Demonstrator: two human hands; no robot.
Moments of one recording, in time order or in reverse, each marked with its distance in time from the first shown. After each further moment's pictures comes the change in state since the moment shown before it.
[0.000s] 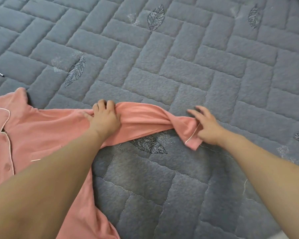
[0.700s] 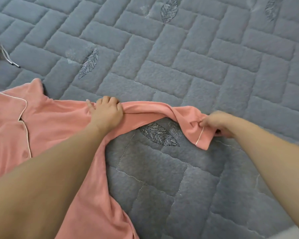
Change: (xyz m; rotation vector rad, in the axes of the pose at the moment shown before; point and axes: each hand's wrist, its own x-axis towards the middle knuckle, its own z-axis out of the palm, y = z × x) left_hand -0.011 -0.034 -0.017 0.022 0.000 0.017; right_hand 0.009 -0.029 0.010 0.404 -0.053 0.608
